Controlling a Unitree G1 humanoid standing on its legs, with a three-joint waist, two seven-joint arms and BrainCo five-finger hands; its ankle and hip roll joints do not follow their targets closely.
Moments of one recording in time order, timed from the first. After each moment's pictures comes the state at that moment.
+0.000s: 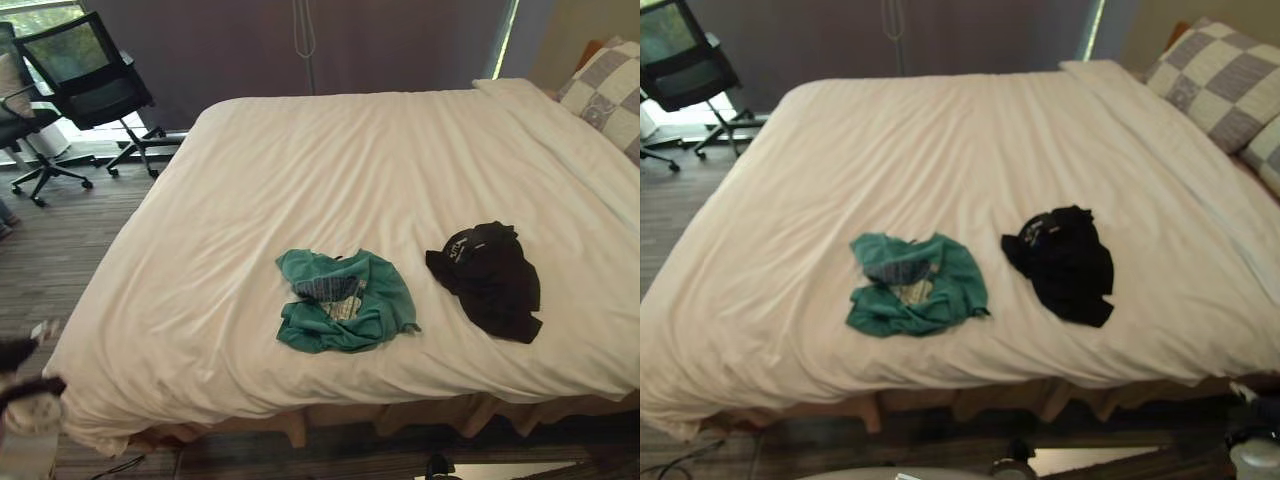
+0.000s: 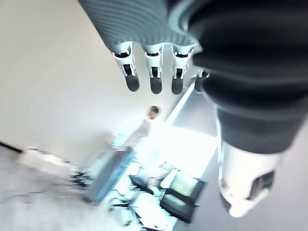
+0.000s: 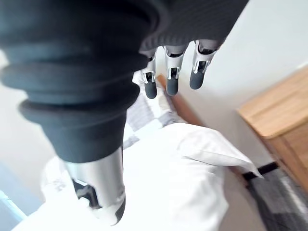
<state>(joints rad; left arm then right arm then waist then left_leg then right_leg) 0.12 0.87 0.31 0.38 0.14 -0.06 0.54 0.22 -0.68 -0.37 0.52 -0.09 0.05 -0.51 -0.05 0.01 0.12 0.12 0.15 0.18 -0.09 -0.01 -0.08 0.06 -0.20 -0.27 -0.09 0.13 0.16</state>
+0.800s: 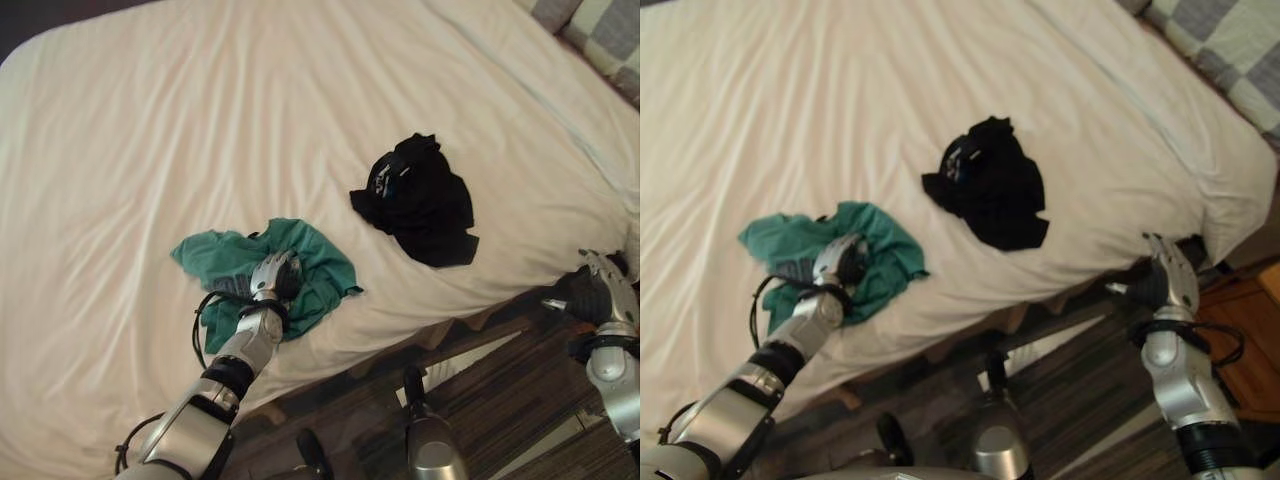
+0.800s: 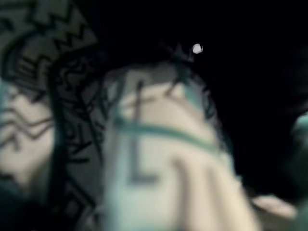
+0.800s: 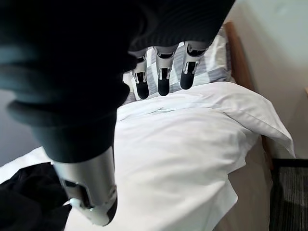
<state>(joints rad) -0.53 0.35 -0.40 0.78 0.57 0.07 0.24 -0.03 -0.77 -0.01 0.21 -0.41 0.09 -0.37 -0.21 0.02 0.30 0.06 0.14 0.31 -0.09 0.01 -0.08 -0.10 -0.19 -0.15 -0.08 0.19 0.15</state>
